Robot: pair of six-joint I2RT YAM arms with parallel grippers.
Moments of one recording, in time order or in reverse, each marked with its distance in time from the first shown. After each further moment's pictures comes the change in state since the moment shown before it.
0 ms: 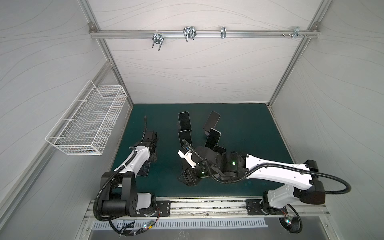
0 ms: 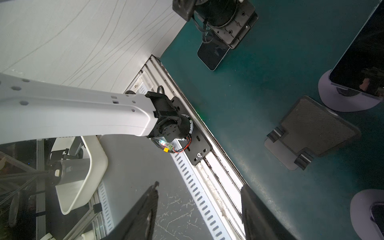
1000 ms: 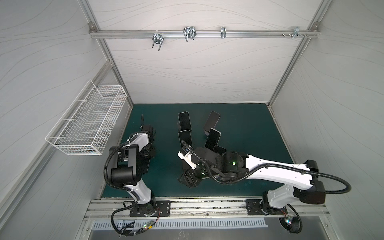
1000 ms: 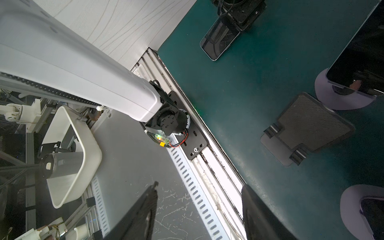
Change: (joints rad) left arm 0.119 0.352 0.233 -0.090 0.122 0.032; right arm 0.009 -0.002 0.013 -0.047 0.016 -0.034
